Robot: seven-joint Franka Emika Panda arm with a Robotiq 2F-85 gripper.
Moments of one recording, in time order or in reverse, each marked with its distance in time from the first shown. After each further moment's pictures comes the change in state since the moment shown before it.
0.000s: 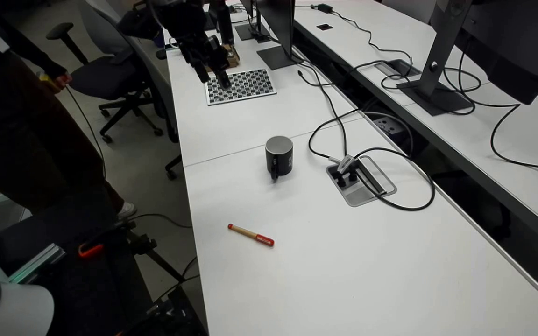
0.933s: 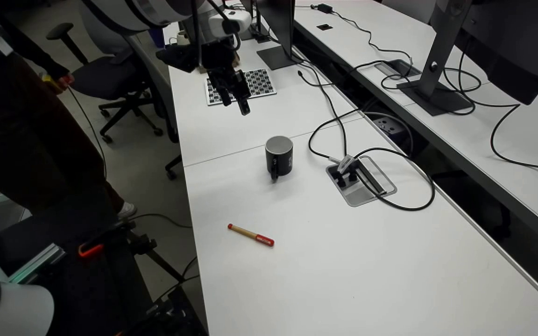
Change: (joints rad) arm 0.068 0.271 -0.090 0.184 -0.035 -0.001 0.076
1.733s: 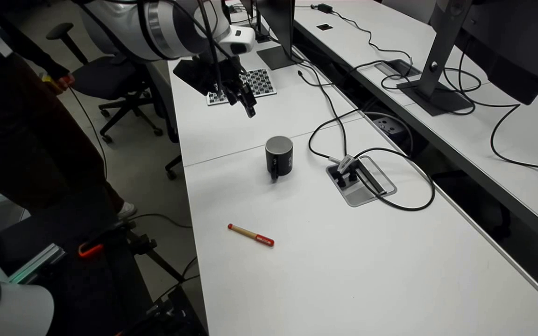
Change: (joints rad) arm 0.068 0.147 -0.072 0.043 0.061 0.296 -0.030
